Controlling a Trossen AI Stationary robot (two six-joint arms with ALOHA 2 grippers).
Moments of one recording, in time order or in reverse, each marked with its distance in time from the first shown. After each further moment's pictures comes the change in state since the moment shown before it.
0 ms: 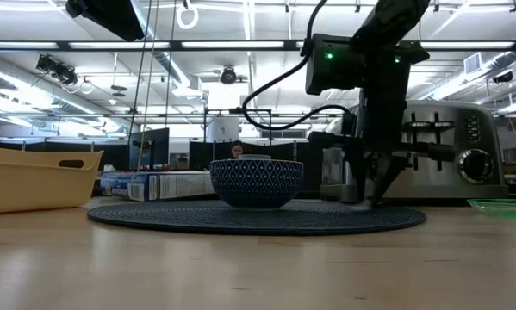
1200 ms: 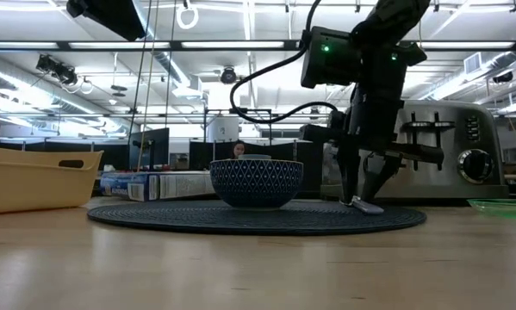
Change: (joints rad) left arm -0.003 0.000 0.000 0.013 0.000 -0.004; right arm 0.007 0.001 0.001 0.085 -0.047 -0.193
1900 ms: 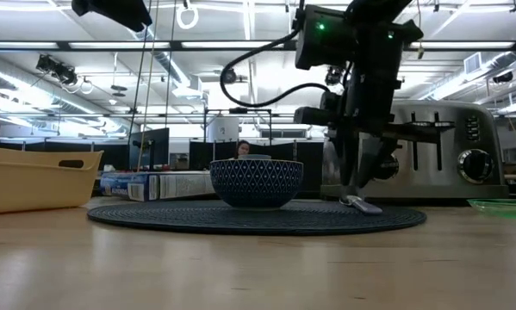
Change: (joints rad) left arm -0.006 -0.022 0.001 0.103 0.044 0.031; right arm 0.039 -0.001 0.104 -0.144 0.053 -0.063
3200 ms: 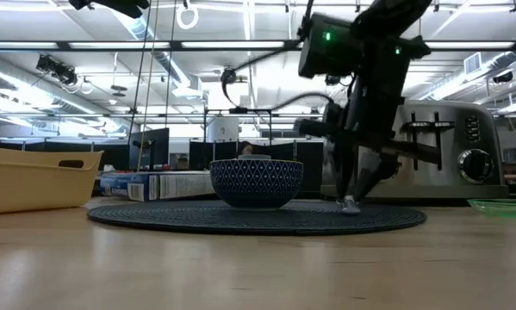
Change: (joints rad) left arm -0.073 -0.023 0.000 0.046 0.009 -0.005; right arm 0.021 0.016 -0.079 0.156 0.015 0.075
